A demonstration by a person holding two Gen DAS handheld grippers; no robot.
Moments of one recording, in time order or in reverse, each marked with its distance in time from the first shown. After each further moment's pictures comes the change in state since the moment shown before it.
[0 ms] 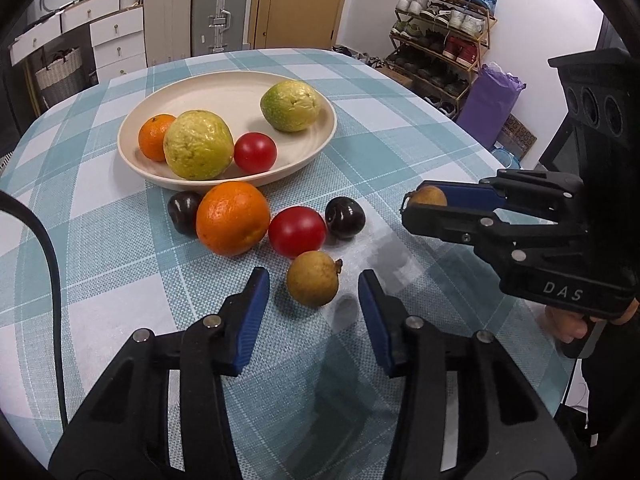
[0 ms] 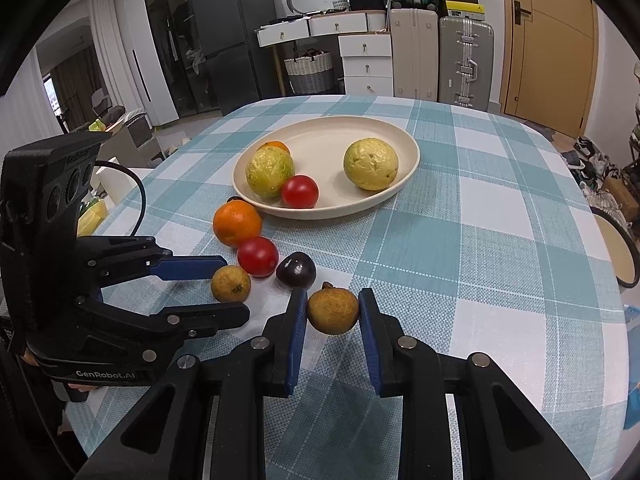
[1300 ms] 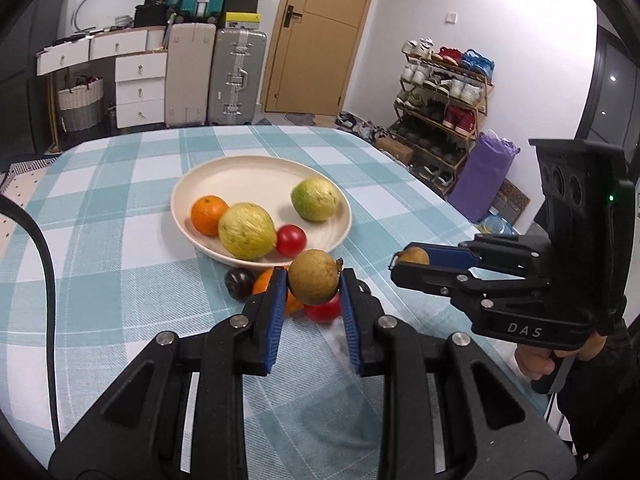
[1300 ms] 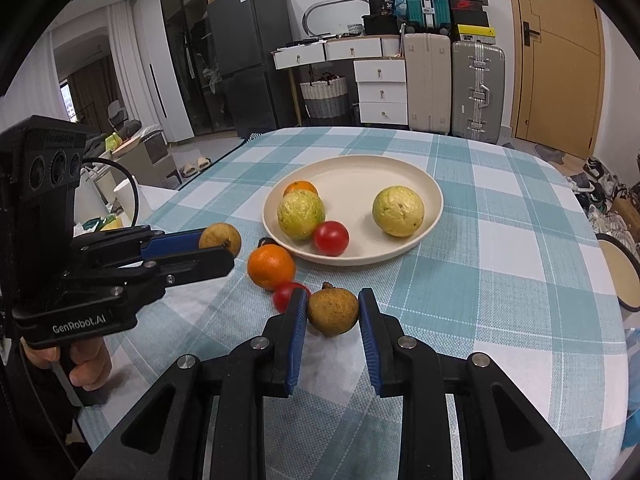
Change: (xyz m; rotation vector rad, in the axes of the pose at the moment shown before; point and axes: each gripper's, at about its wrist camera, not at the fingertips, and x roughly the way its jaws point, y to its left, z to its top) left arm -0.074 0.025 0.010 -0.062 -0.267 0.002; right arm -0.011 0.016 0.020 -0.022 -0.095 0.045
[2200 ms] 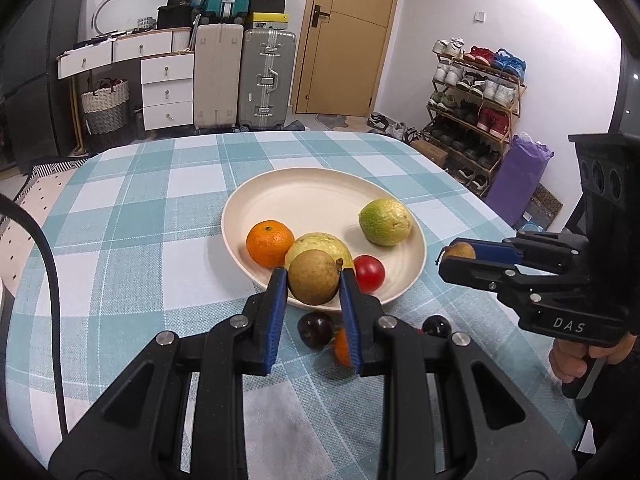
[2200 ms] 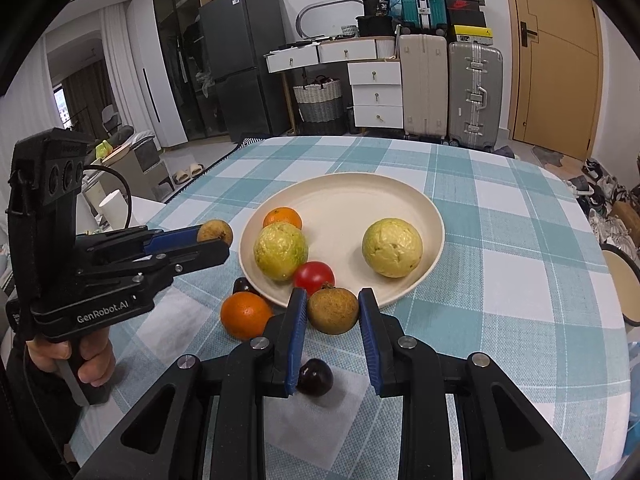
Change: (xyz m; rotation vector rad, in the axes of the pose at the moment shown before) left arm 0.043 0.045 0.024 -0.004 0.013 0.107; right arm 0.029 -0.010 0.033 0.008 -0.008 -0.013
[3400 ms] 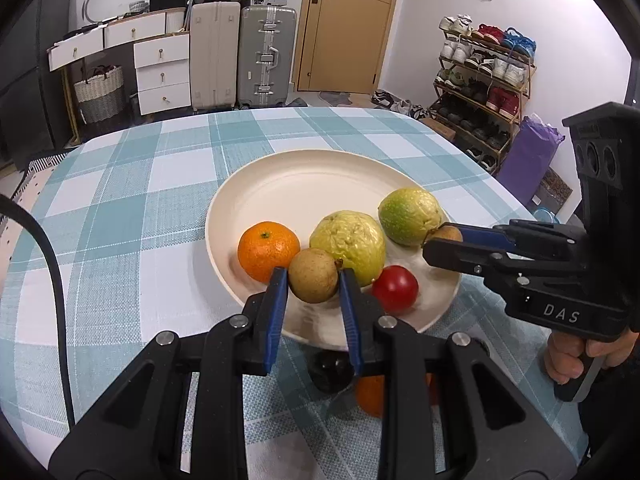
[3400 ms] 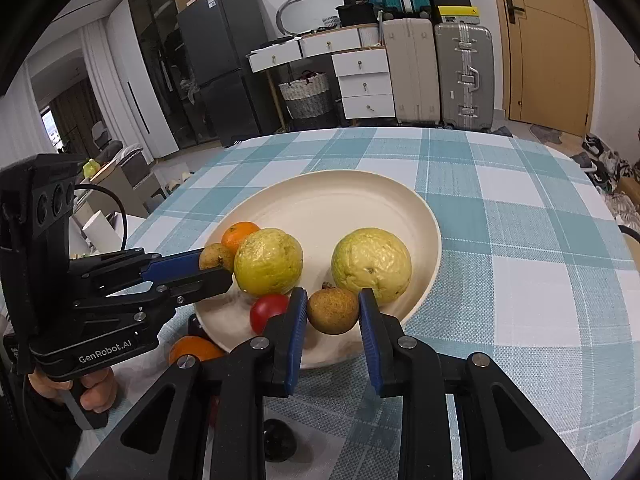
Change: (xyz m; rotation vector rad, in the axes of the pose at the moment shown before) left arm 0.064 0.011 0.018 0.002 0.090 0.008; right arm 0.054 -0.036 0.018 0.093 0.025 0.011
